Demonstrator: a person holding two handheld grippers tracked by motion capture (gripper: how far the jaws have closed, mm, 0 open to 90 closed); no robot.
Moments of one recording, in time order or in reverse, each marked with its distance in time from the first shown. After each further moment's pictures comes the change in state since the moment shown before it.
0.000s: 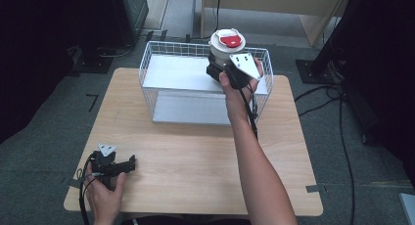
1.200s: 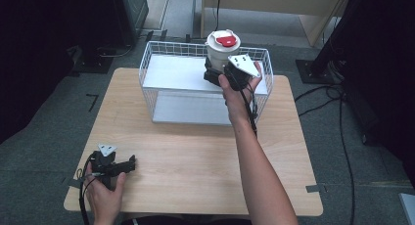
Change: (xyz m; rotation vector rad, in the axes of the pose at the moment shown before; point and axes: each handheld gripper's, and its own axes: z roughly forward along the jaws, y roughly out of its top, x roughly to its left) left arm 0.000 0.000 0.000 0.002 -0.001 0.001; right arm -0.003 -0.009 0.002 0.120 0.050 0.026
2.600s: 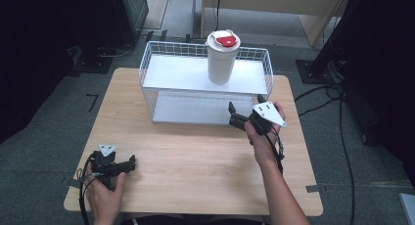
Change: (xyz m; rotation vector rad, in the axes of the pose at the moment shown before) left arm 0.000 0.000 0.000 -0.002 0.002 0.001; right arm -0.055 -0.084 -0.095 0.051 0.018 -0.075
